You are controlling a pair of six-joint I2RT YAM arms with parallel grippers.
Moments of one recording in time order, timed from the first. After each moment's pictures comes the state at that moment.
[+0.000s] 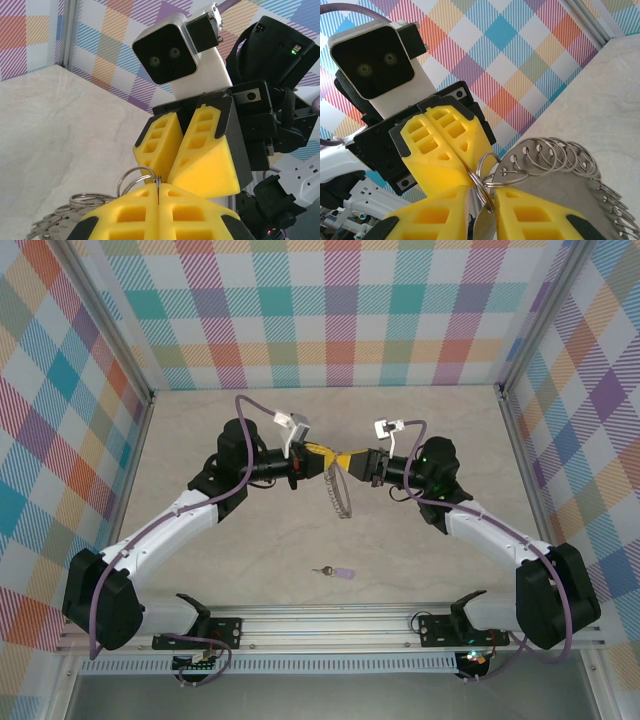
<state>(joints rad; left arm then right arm) -0.55 1.31 1.01 0.12 0.74 -0.23 0.47 1.29 0.74 0.63 -0.88 0.86</state>
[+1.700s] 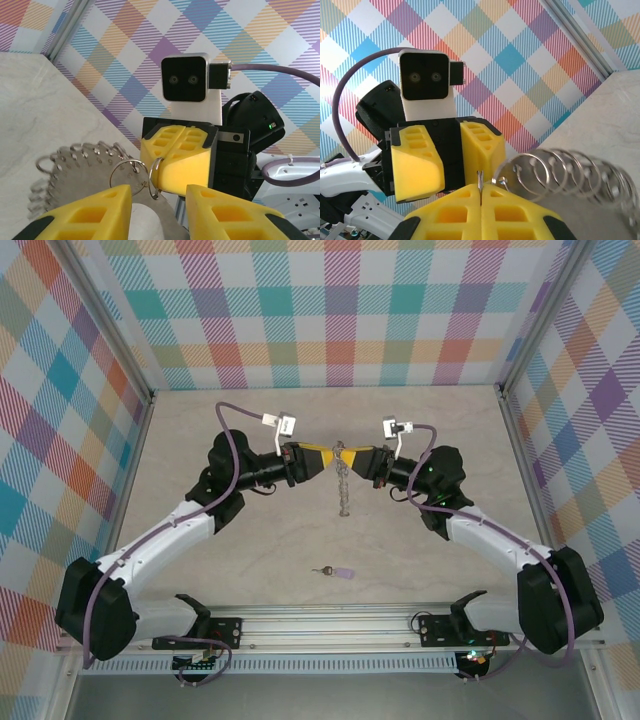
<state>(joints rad) -0.55 1.25 0.91 0.33 0.69 -0.68 0.47 1.26 0.69 0.81 -0.81 0.91</state>
